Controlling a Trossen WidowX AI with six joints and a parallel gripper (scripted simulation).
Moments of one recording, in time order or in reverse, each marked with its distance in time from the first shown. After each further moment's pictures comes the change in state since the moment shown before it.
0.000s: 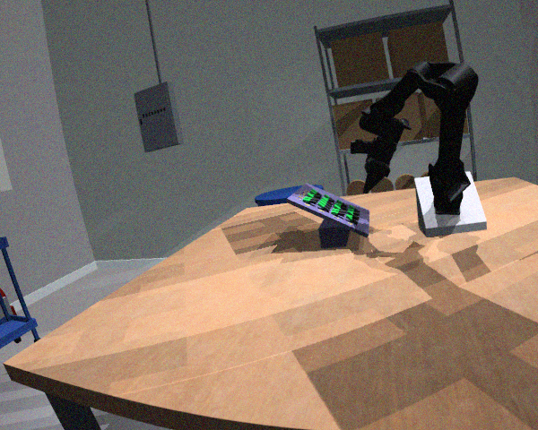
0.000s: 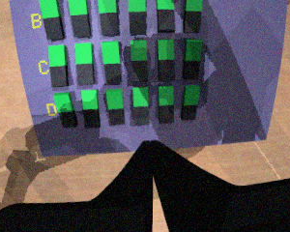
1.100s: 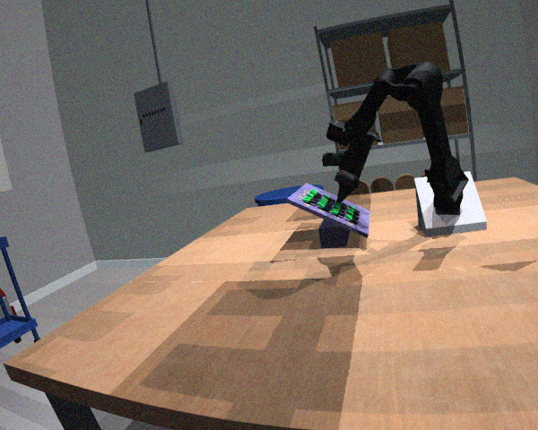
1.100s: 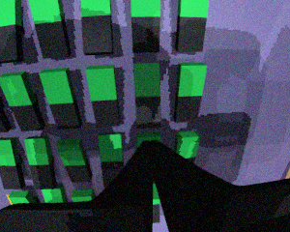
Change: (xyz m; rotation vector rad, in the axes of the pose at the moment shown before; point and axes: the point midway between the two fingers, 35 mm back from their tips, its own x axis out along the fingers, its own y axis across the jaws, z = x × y) arm 0.061 -0.021 0.057 -0.008 0.025 -0.001
